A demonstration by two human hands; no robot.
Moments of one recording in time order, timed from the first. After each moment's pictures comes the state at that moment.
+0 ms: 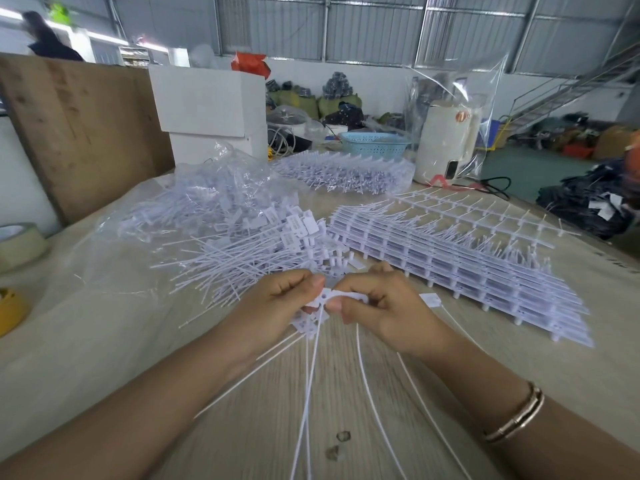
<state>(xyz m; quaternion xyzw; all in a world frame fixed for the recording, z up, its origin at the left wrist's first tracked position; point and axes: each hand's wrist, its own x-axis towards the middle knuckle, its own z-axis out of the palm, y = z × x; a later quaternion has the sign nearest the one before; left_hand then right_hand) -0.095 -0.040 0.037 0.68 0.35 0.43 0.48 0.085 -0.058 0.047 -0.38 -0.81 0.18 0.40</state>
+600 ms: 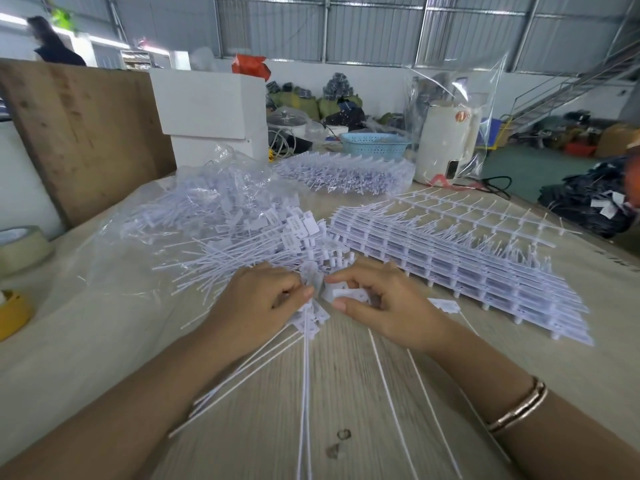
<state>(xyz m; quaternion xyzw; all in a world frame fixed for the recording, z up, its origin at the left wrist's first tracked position) -0.114 -0.019 0.034 0.86 0.39 0.33 0.03 0.095 -0.056 0.050 -0.40 -0.84 0.10 0.36</state>
